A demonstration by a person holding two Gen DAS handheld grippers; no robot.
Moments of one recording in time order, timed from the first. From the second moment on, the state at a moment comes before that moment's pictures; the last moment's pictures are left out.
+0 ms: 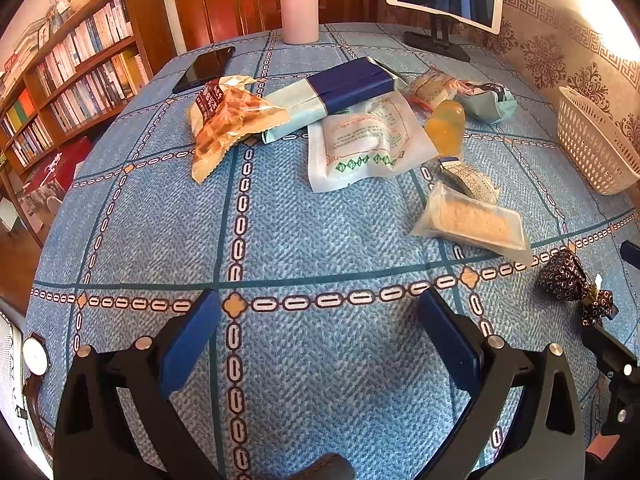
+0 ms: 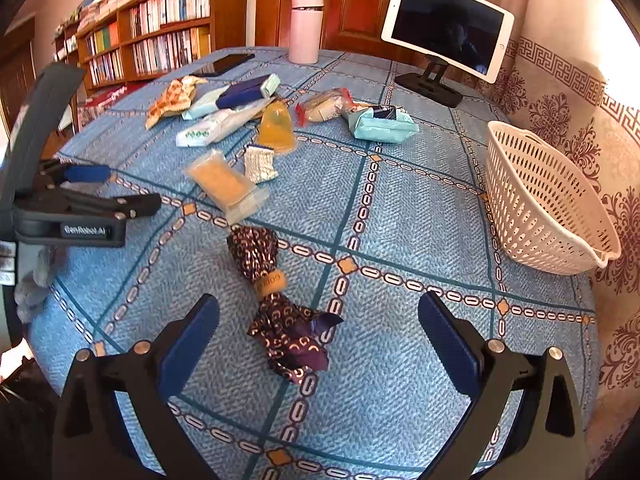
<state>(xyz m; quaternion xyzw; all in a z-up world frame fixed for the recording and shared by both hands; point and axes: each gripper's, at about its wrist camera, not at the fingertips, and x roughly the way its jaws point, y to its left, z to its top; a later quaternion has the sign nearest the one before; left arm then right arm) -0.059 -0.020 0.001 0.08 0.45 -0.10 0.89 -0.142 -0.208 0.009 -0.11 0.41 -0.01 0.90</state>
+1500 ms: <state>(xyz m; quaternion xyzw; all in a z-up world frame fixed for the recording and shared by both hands) -0.063 -0.023 -0.002 0.06 0.44 -0.08 0.89 -0.115 -0.212 -0.010 0.01 0.46 -0.02 0.89</state>
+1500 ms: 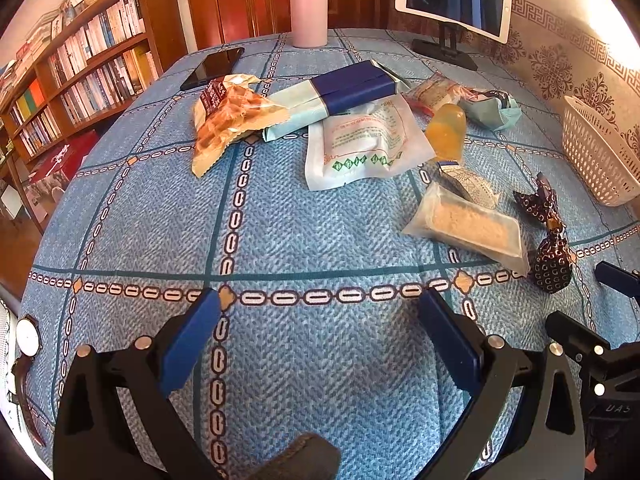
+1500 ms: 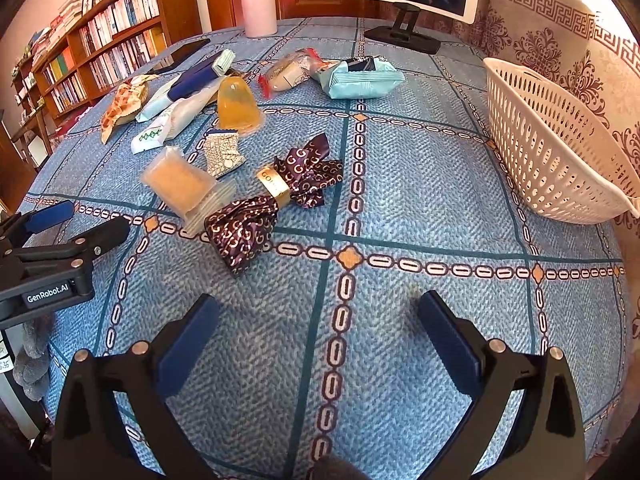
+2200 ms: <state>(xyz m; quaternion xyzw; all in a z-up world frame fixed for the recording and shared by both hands) -0.063 -0.024 -0.003 0.06 0.44 -0.08 0.89 -0.111 -0.211 -0.011 0.00 0.44 -0.01 0.90</state>
